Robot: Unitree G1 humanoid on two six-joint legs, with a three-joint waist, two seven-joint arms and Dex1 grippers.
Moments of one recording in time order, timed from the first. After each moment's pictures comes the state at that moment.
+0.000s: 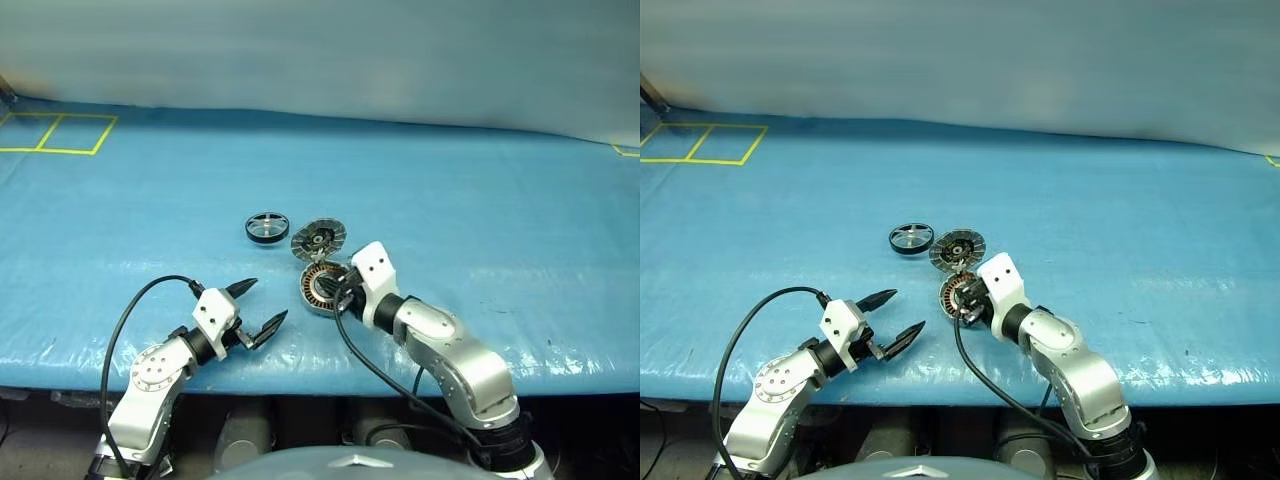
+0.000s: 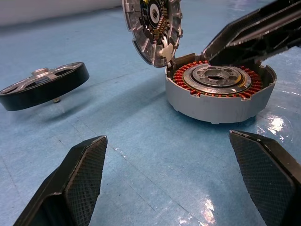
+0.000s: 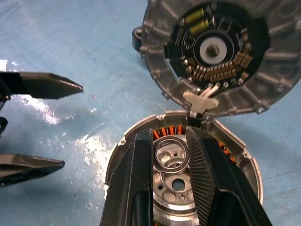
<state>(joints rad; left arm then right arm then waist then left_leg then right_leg) 0.21 0.40 -0.09 -0.20 -0.20 0.01 -0.68 -0.08 -0.22 0.24 -0.56 0.23 0.87 0.37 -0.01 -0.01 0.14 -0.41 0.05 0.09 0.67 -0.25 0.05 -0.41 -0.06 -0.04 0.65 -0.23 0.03</state>
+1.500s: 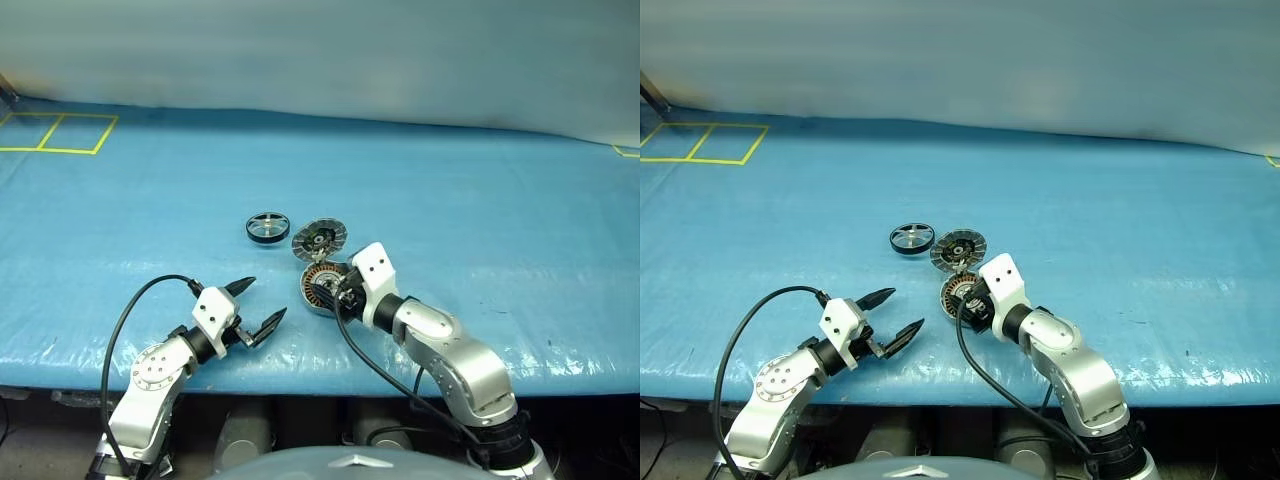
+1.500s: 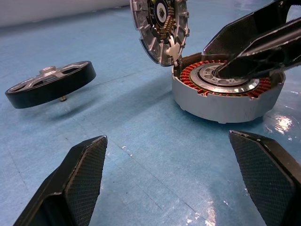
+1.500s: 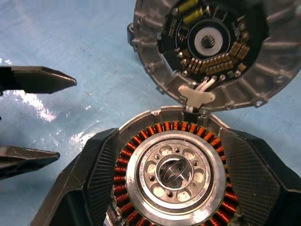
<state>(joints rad) 0.20 0.39 -0.09 -0.19 -0.19 0.01 -0.66 -0.08 -0.23 0.23 -0.55 0.25 0.86 0.35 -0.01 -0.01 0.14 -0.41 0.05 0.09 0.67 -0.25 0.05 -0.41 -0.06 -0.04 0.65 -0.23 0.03</state>
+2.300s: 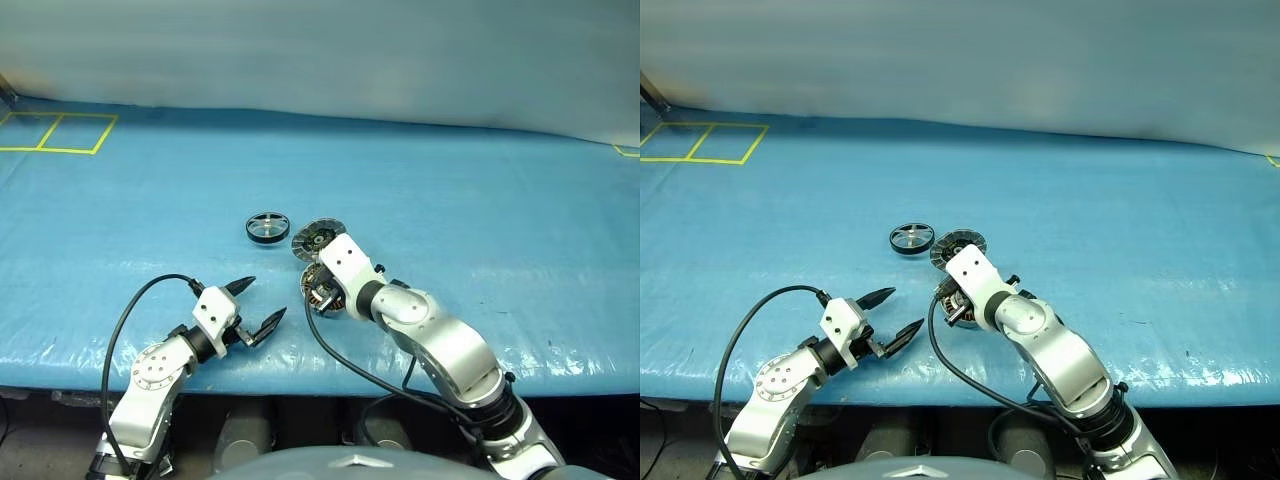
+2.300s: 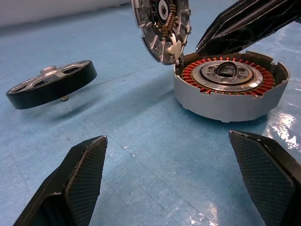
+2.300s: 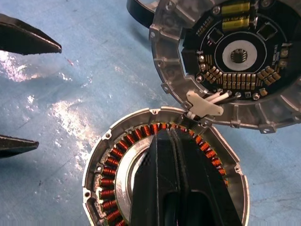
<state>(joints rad) 0.20 0.39 -0.09 -0.19 -0.18 0.01 -0.65 -0.29 -0.28 0.46 -0.60 0.12 1.17 0.21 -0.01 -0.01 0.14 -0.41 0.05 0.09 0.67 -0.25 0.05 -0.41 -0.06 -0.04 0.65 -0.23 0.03</state>
